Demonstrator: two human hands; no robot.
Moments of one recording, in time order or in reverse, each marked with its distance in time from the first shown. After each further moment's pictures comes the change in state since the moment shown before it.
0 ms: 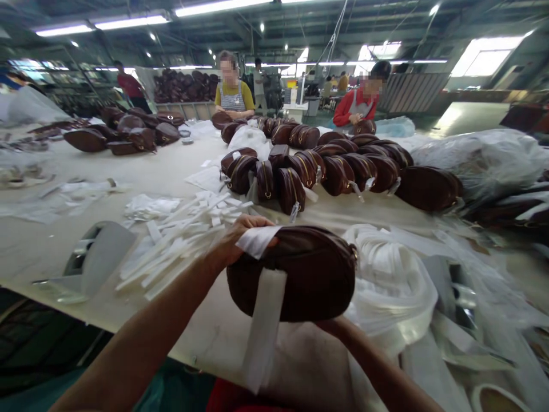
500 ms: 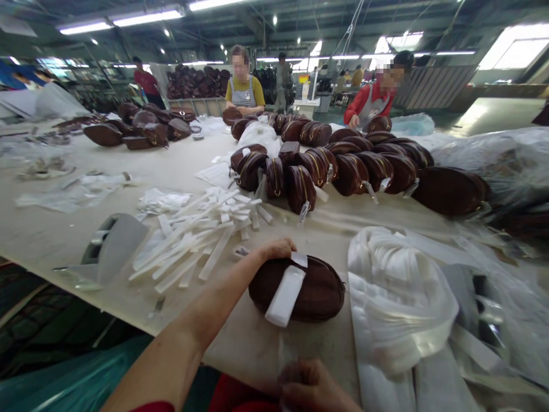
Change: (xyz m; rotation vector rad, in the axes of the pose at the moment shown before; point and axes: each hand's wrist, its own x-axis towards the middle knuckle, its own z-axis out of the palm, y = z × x) left_hand 0.082 -0.098 0.026 0.544 -0.276 -0.354; right_hand -0.075 0.023 0.069 0.210 -0.281 0.533
